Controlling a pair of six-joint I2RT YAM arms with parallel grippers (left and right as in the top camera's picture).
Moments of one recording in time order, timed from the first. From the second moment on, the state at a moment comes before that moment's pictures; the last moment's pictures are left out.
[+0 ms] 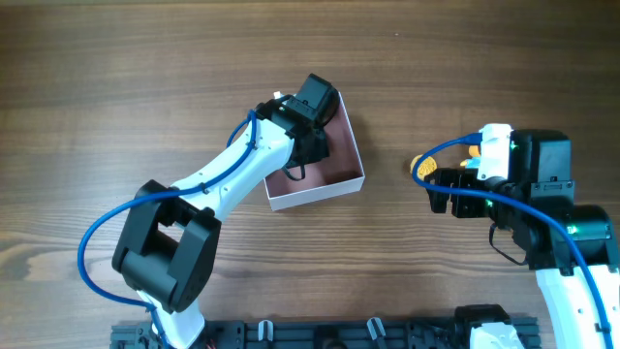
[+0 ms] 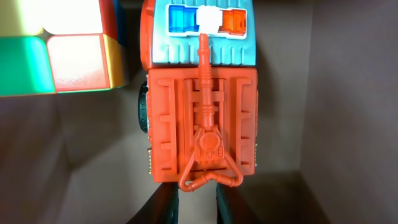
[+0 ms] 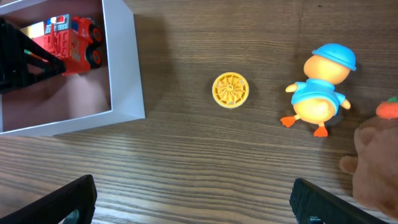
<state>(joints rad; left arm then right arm) -0.59 1.89 1.39 -0.79 -0.06 -0.77 0.06 0.98 1.05 -1.08 -0.16 0.07</state>
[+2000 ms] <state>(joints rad) -0.29 1.15 1.56 -1.29 -0.22 -0.72 0.06 1.34 1.32 -1.12 -0.11 0.09</state>
